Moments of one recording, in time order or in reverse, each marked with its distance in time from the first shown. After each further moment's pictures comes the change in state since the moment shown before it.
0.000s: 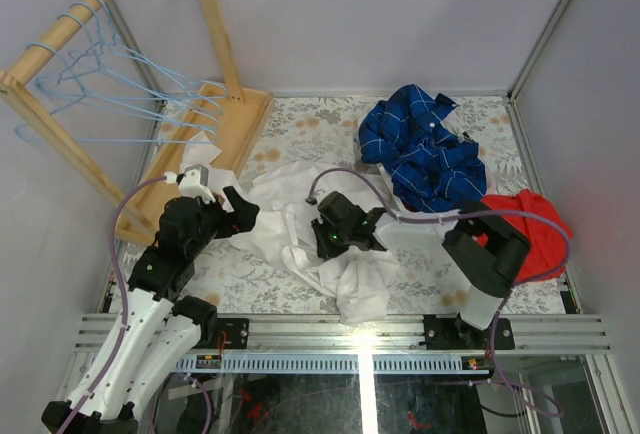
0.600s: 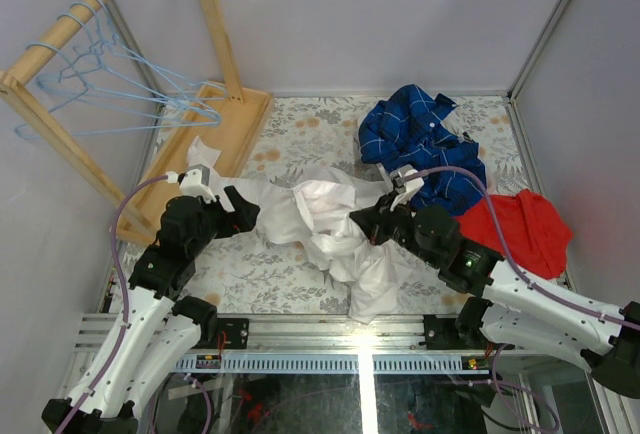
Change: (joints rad) left arm 0.000 0.015 0.000 0.000 0.000 0.000; right arm 0.007 -0.953 -0.402 0.190 0.245 0.064
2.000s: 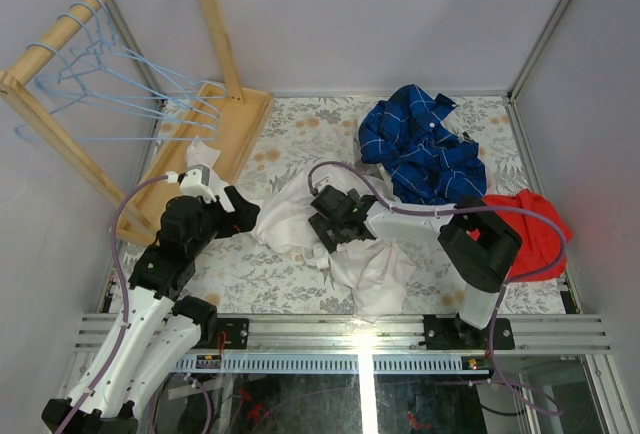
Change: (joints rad) left arm 0.000 0.000 0.000 0.000 0.000 0.000; right arm -0.013 0.952 0.498 -0.490 0.185 -0.222
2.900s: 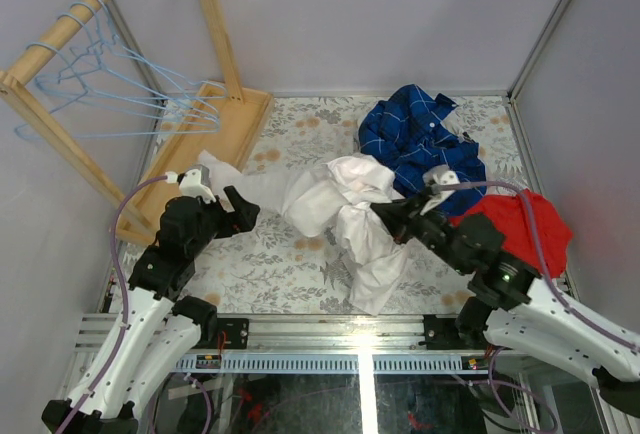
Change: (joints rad) left arm 0.000 -0.005 0.000 0.000 0.000 0.000; right arm -0.001 -1.125 -0.465 0.422 -0.150 0.046
